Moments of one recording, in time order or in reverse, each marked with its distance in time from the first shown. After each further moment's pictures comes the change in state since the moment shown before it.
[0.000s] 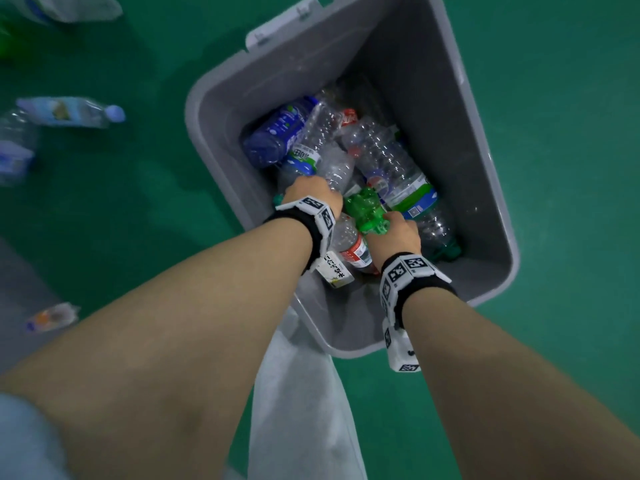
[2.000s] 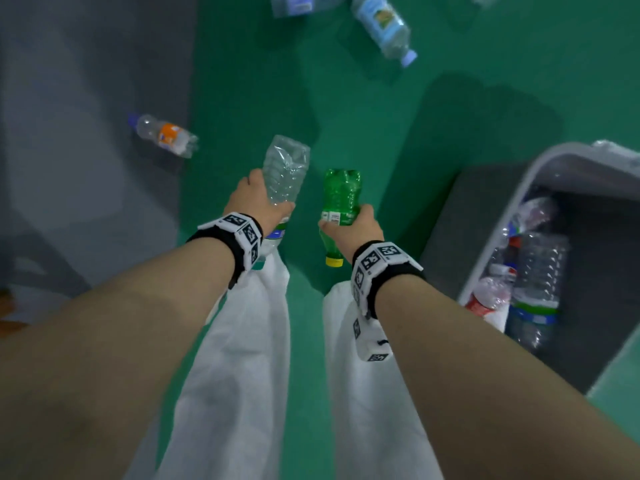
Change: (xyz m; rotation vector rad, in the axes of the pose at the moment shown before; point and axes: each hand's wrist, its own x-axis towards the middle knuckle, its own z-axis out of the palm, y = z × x) left_hand -0.097 -0.487 0.041 -0.844 0.299 -0.374; right_hand -0.225 -0.184 0.296 -0.428 -0.274 -0.358
